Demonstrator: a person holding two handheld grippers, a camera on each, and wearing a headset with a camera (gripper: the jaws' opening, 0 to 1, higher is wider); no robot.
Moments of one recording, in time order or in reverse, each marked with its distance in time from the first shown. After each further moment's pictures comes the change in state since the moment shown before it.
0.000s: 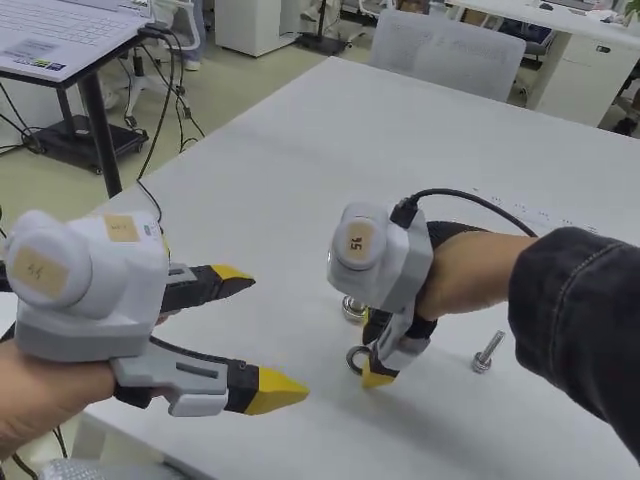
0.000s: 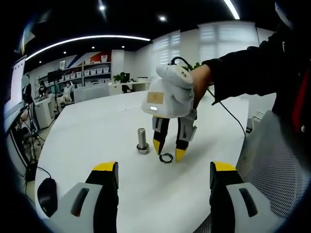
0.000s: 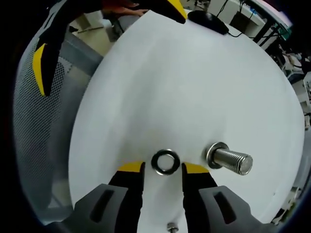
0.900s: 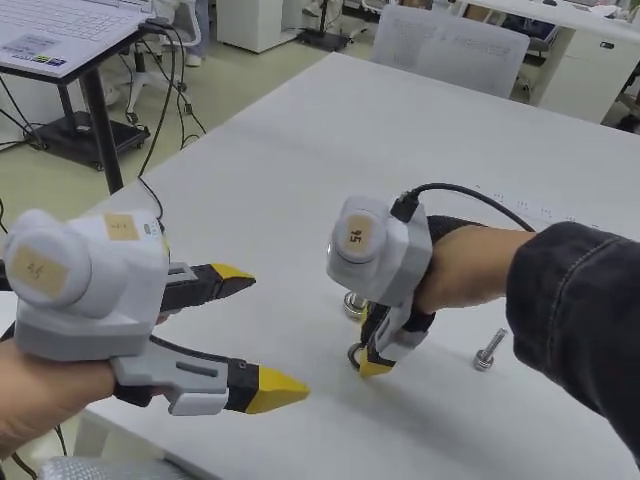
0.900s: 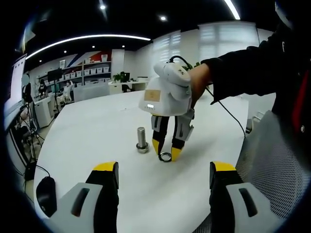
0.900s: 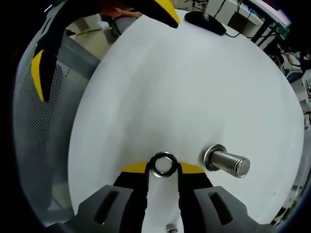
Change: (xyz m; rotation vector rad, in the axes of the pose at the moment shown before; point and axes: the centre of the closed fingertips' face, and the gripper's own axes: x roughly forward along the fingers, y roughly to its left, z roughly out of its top) left arm -0.001 -0.002 -0.003 -0.007 0.003 -0.004; right arm 0.000 -0.001 0.004 0.015 -0.009 -0.005
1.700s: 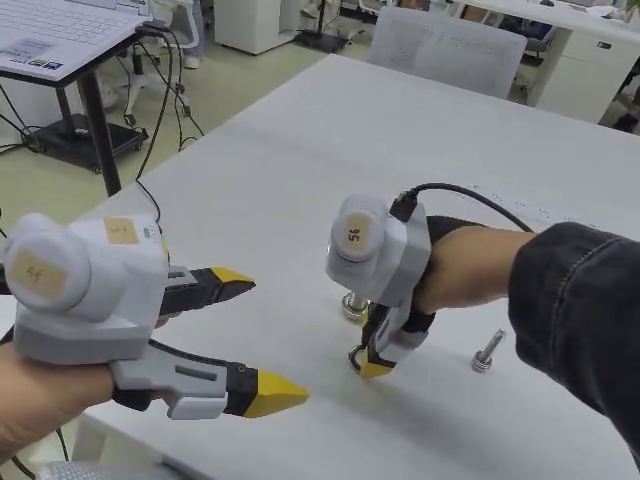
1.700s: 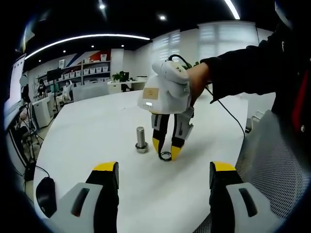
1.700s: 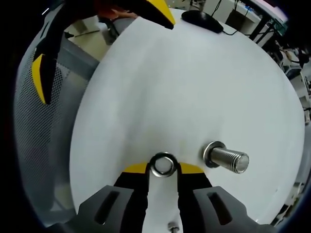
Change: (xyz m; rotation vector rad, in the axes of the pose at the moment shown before) left arm 0.002 0.001 0.001 0.003 0.004 -0.006; right arm -0.004 -0.003 -0.004 0.024 0.000 0.006
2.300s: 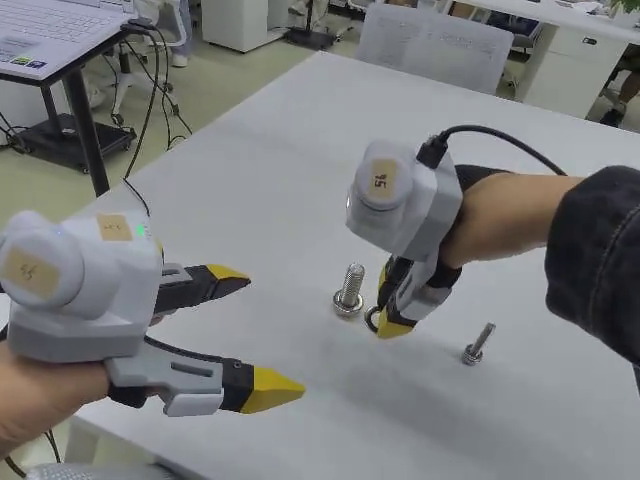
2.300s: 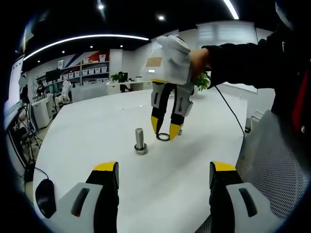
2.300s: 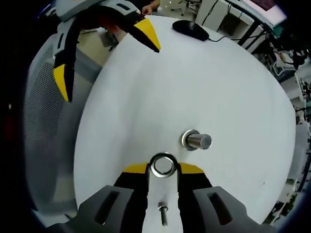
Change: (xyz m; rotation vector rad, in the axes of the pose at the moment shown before) left arm 0.005 -0.002 0.002 0.004 -0.001 -0.010; right arm -0.058 -0.018 -0.010 -0.006 -0.006 -0.070
